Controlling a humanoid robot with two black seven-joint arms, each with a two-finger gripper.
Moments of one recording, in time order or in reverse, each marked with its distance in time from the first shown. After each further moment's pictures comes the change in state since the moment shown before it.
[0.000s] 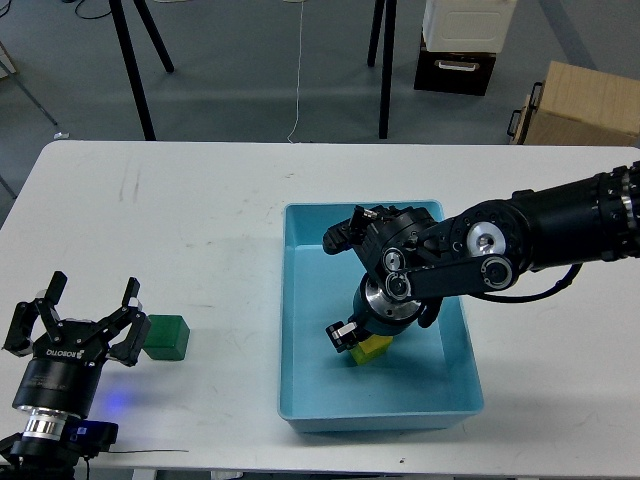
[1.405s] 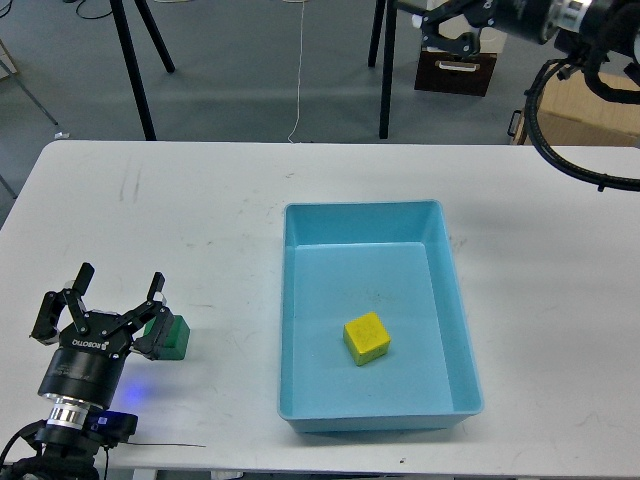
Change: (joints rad) left arm -0.052 -0.008 0.048 0.030 0.020 0.000 -0.005; right arm -0.552 -0.573 1.286 -0.492 1.079 0.066 0.282
